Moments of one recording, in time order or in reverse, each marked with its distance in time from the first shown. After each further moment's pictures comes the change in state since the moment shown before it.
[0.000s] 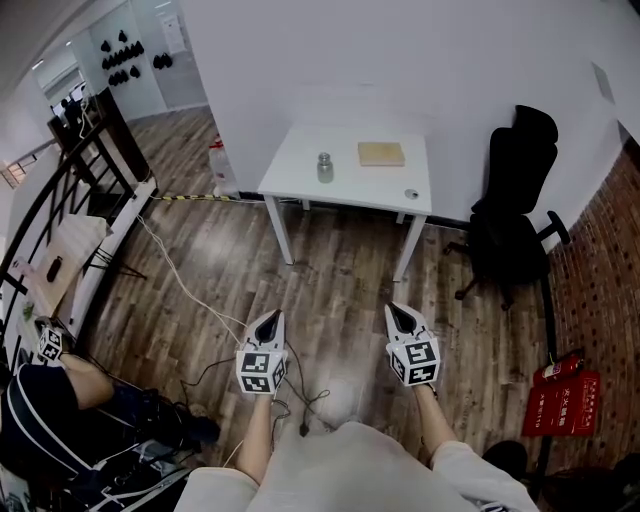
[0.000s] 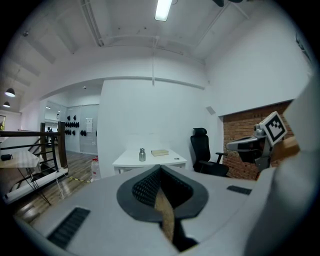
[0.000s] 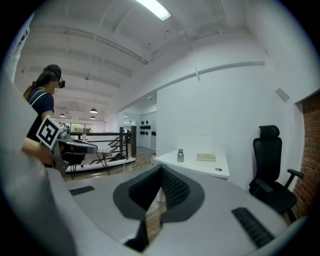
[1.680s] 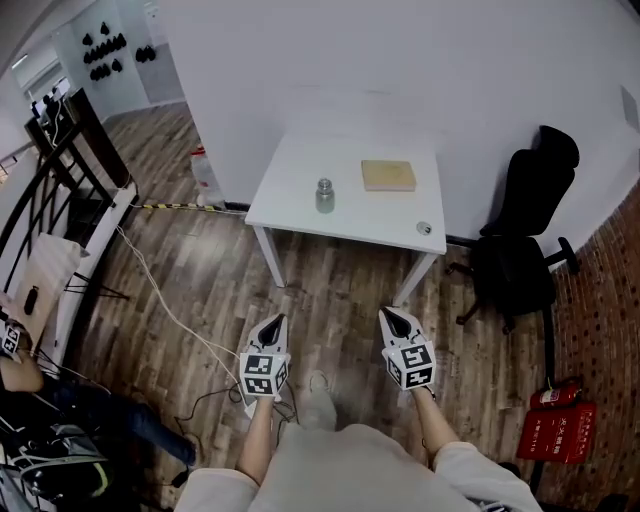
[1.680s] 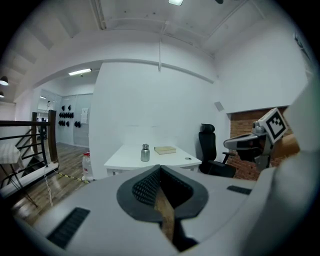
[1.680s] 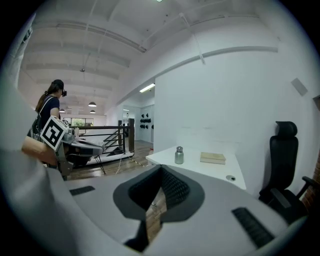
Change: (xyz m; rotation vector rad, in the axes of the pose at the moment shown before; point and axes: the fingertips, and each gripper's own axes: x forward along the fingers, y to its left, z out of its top) left arm 0.233 0.107 0.007 -0.045 0.057 -0.054; right arm 0.235 -0.076 0.019 -0.022 0.080 0.023
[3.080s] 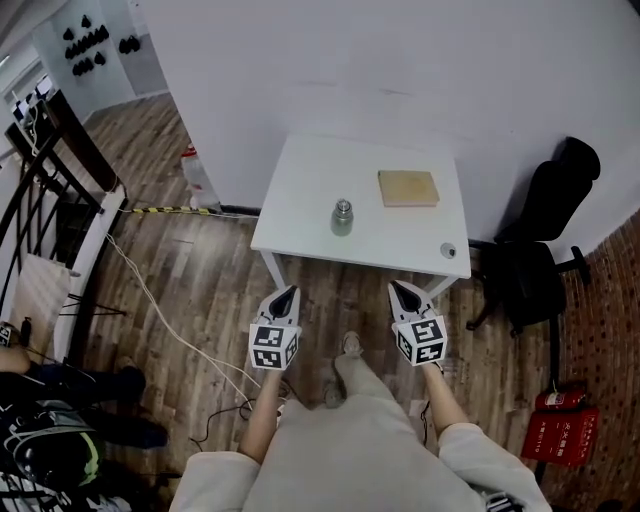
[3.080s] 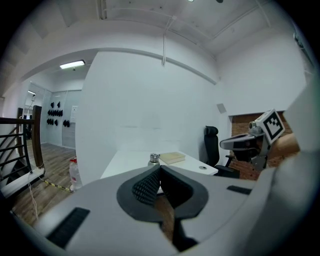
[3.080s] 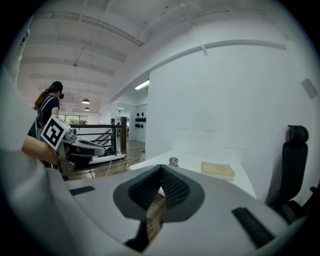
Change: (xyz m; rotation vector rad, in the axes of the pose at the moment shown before) left arm 0.187 0.125 0.066 0.012 -0.006 -0.096; right arm 0.205 -0.062 0.068 -0.008 0.003 -0.046
